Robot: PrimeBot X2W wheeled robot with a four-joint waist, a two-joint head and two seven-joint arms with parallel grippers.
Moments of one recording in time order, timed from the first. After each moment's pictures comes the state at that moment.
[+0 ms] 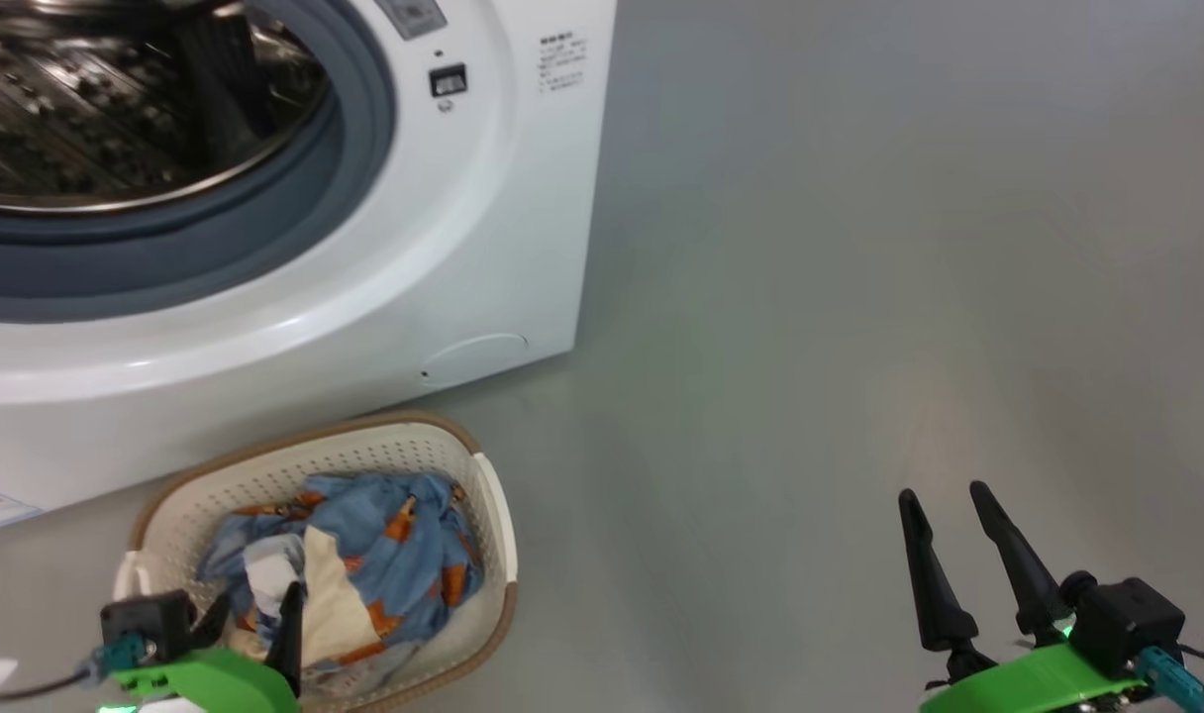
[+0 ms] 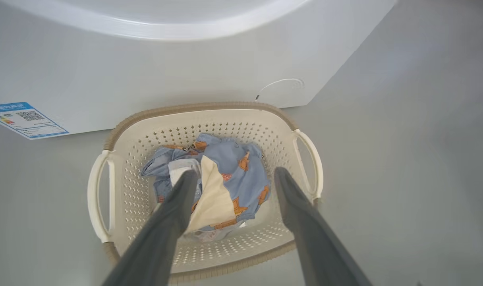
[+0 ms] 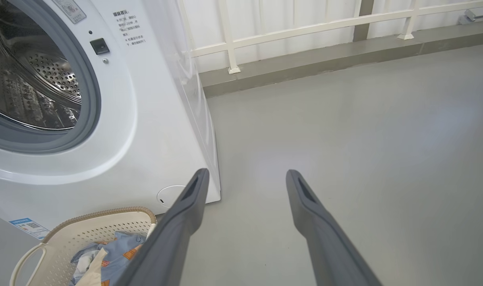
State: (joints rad) left arm -0.09 0.12 -0.03 0.35 -0.34 -0.12 0.04; right arm 0.03 -0.04 0.00 0.07 0.25 0.12 -0.25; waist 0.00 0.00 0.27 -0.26
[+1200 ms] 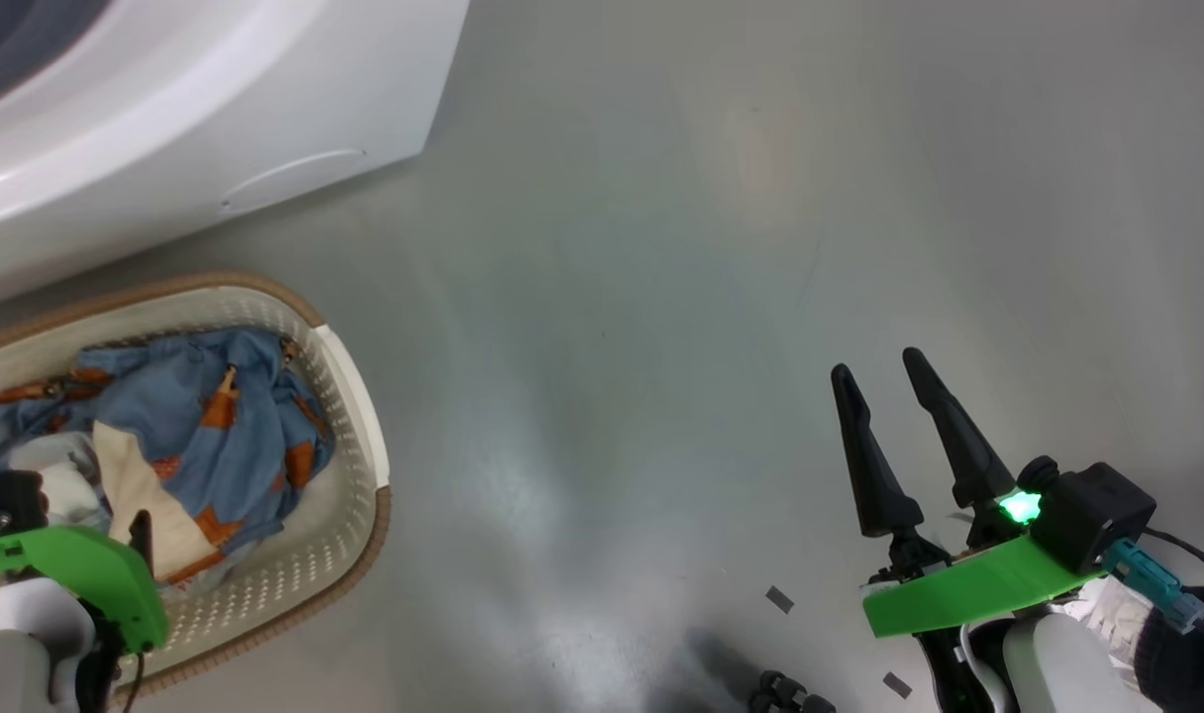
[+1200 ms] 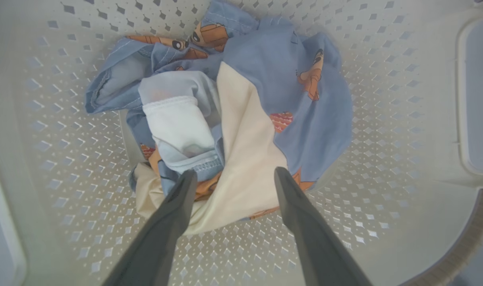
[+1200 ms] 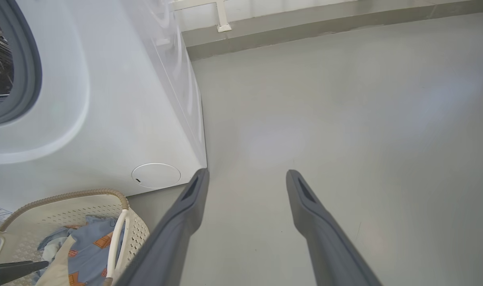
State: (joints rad) left arm -0.48 0.28 -0.01 0.82 -0.33 -0.04 0.14; right arm -0.18 -0.04 0.12 0.04 0.32 0.12 -0.25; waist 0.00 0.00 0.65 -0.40
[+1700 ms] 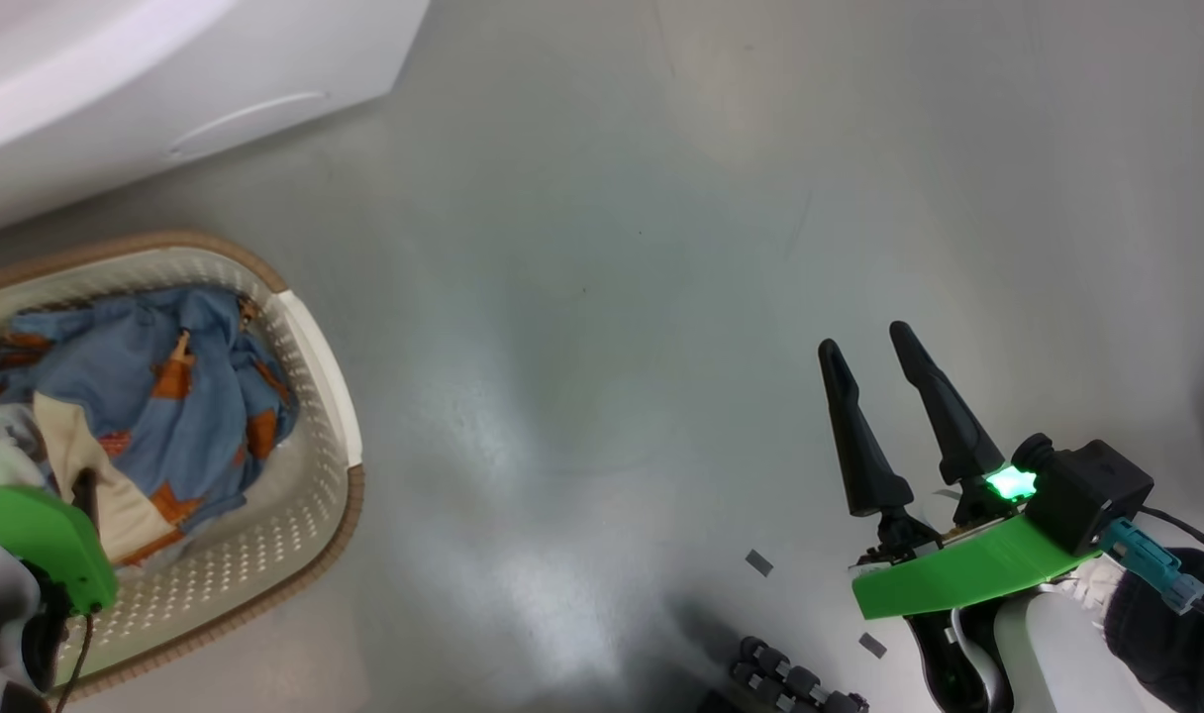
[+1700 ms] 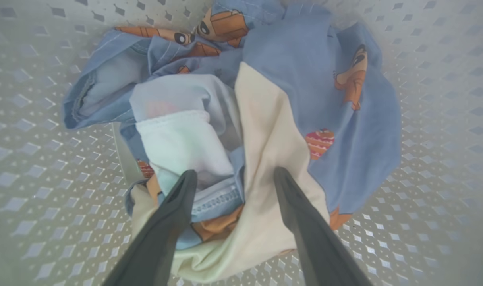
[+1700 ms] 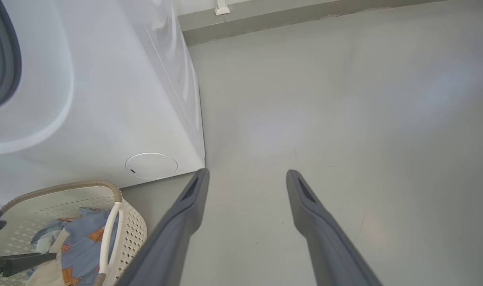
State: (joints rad) left arm -0.55 0.34 -0.01 0.85 -0.33 -0.04 0.13; right arm -0.21 -0.04 0.14 0.03 0.36 0.12 -0.25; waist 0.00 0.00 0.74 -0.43
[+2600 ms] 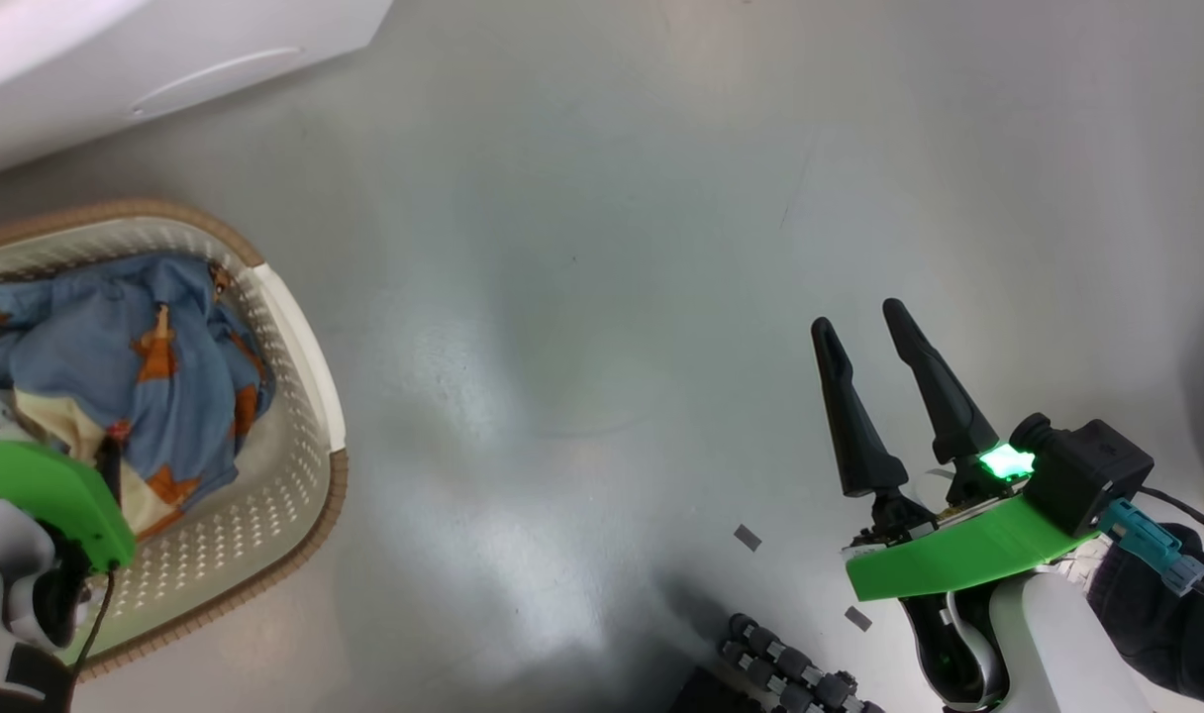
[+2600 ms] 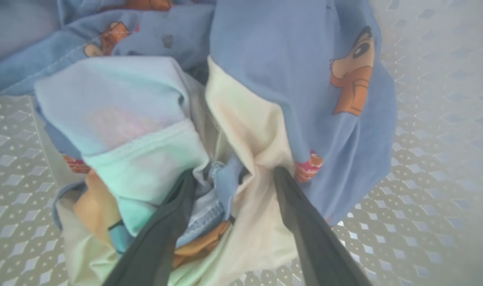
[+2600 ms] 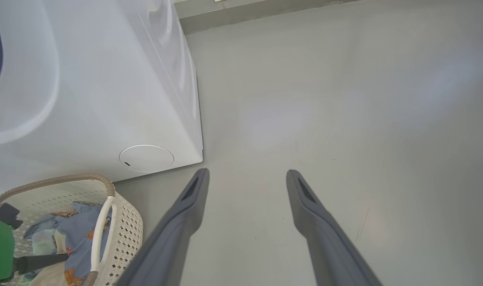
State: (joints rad) left arm -0.59 0.32 -0.03 0.82 -0.43 -0.09 0.24; right arm -0.25 -0.04 0.16 0.04 0.37 0.12 -0.25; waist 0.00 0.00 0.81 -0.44
